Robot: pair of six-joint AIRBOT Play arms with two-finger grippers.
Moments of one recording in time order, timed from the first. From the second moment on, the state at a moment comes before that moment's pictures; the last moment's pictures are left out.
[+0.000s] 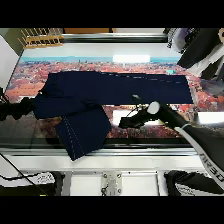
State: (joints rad) left arm 0.63 -1.48 1.08 0.98 -0.91 -1.31; right arm 0.45 -1.41 0.92 -0.89 0.92 1.50
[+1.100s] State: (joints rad) left arm 0.62 -1.33 1.08 0.97 -1.02 -1.28; right arm 0.40 -1.43 1.25 -1.09 1.09 1.49
